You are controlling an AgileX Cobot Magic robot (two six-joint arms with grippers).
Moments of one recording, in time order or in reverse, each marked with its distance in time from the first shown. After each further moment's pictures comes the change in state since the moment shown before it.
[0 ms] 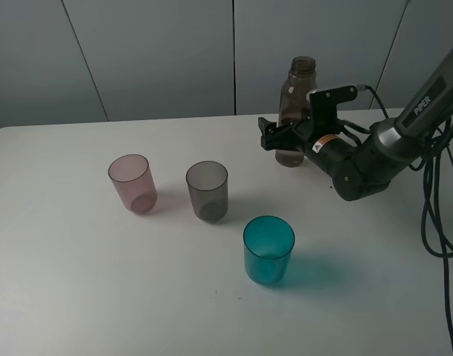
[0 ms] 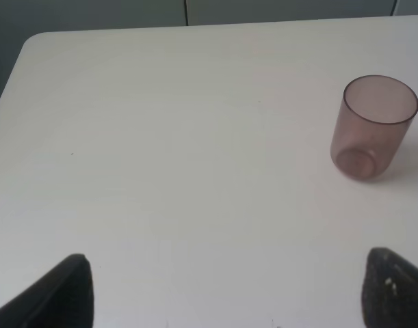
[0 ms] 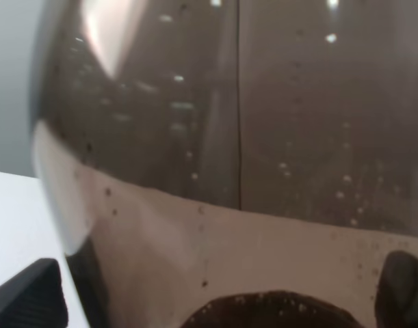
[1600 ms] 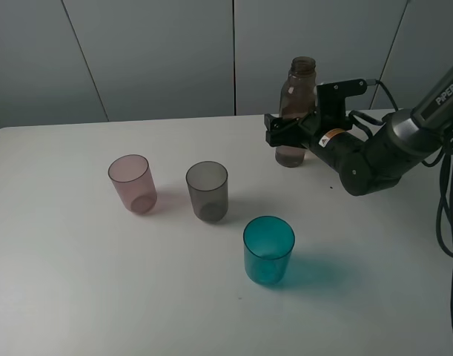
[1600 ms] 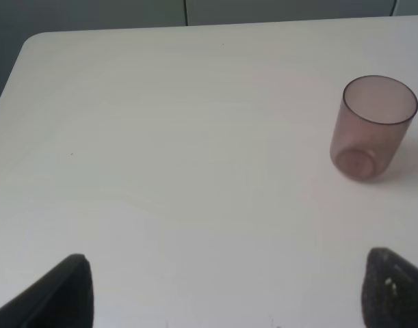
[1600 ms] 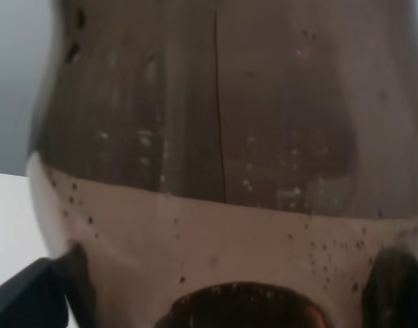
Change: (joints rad) left arm 0.000 0.000 0.000 0.000 0.000 0.000; right arm 0.007 -0.092 0.053 0.054 0.078 0.003
